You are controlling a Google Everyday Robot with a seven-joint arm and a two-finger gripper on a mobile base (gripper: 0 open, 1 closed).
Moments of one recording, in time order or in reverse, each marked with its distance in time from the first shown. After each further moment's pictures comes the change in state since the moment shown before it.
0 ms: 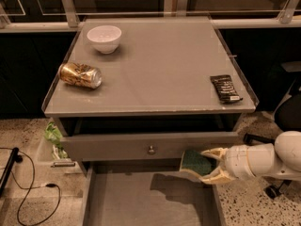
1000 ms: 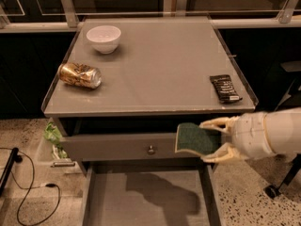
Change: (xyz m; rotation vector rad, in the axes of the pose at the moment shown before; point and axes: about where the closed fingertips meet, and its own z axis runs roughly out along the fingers) arm -0.150 0.000 -0.098 0.088 0.034 -0.294
